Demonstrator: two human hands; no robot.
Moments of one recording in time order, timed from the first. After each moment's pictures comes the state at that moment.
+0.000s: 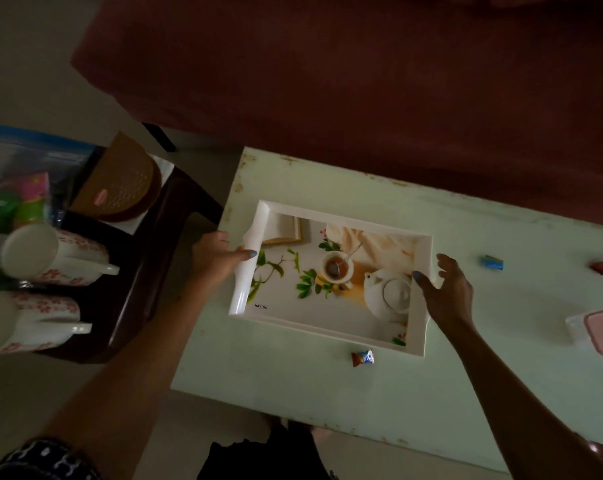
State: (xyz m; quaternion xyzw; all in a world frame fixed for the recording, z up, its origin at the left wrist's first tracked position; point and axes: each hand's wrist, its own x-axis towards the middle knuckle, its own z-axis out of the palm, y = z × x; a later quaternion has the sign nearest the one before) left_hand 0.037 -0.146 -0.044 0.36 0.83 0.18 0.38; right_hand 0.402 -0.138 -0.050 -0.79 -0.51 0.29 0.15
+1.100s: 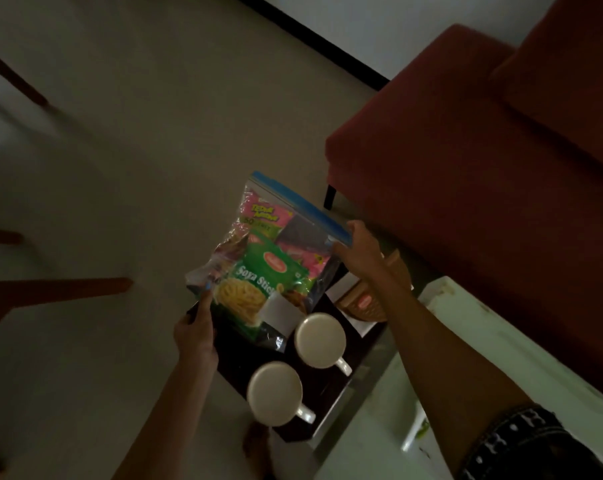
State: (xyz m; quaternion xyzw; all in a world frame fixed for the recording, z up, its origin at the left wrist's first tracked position) left_hand -0.304 -0.278 0.014 -0.28 0.69 0.58 0.32; right_hand -0.188 -0.036 0.029 -0.50 -0.74 0.44 0.02
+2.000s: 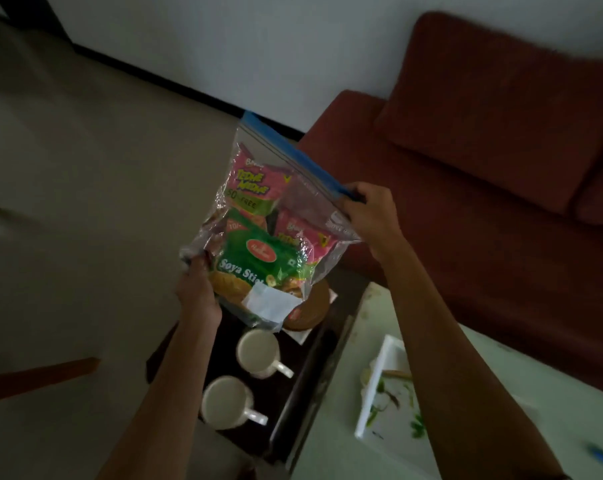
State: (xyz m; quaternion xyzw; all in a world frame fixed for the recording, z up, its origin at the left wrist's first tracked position) left_hand -0.250 -0.162 0.146 -0.08 0.64 0.68 0.34; right_hand -0.069 -0.003 0.229 -0.50 -0.68 0.43 0.32
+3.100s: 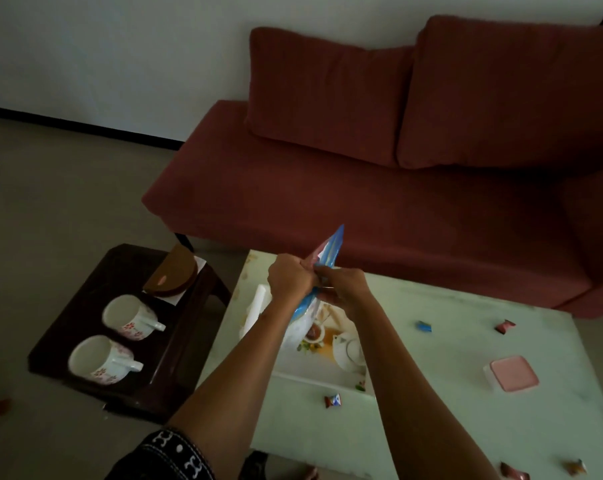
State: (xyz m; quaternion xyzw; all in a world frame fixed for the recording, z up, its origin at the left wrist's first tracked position) left_hand 0.191 -0.152 0.209 0.41 0.79 0.29 0.36; right_hand 0.291 -0.144 0.203 -0.63 -0.31 0.64 0.31
